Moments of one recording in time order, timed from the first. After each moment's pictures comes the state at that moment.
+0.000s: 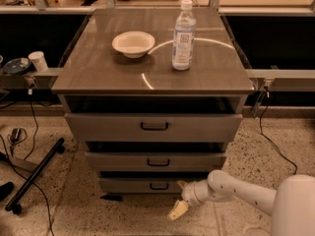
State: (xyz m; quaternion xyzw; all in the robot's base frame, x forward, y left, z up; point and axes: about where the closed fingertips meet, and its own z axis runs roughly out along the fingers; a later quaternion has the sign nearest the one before) arm 0.503 -0.075 0.254 -0.48 0.78 0.32 0.24
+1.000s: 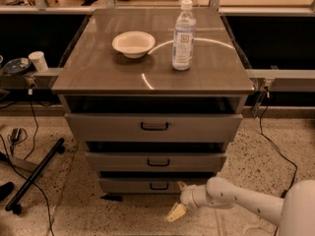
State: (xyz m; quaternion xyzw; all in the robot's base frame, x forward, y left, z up) arm 0.501 -0.072 0.253 -0.47 0.78 0.29 0.28
